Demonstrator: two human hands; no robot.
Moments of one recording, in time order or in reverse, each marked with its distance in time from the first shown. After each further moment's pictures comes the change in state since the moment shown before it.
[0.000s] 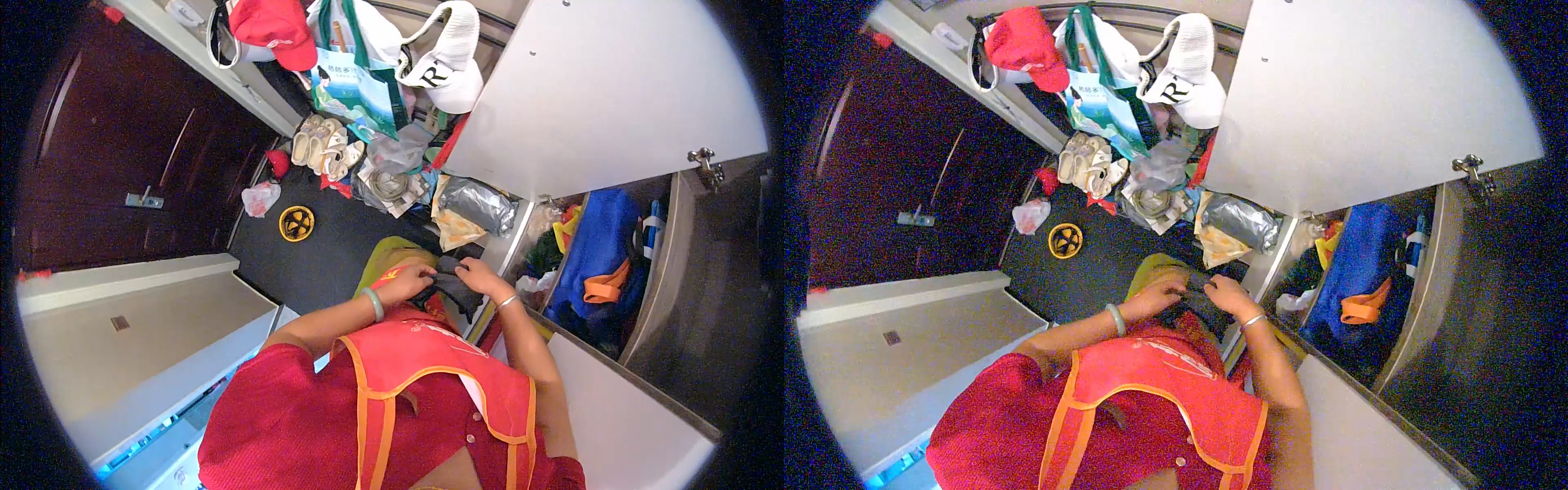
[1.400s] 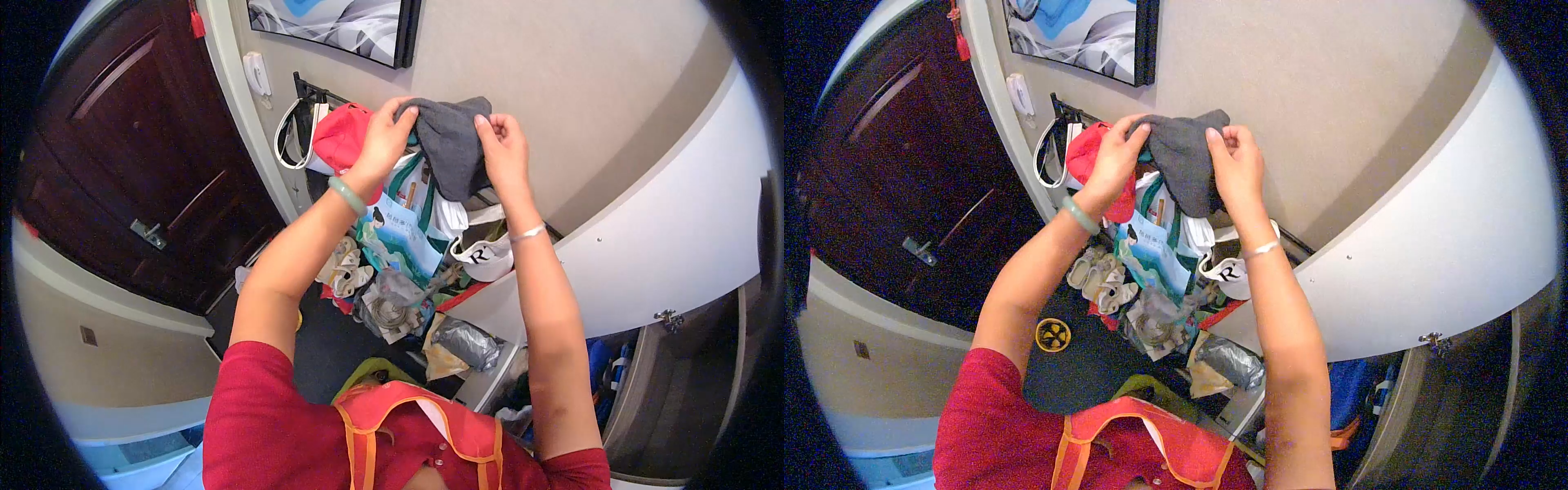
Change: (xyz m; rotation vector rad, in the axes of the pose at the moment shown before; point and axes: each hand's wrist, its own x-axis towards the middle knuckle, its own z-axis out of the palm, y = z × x) left_hand 0.100 0.298 -0.426 -0.269 0.829 0.776; right_hand 0.105 -0.413 -0.307 0.401 0.958 -0.944
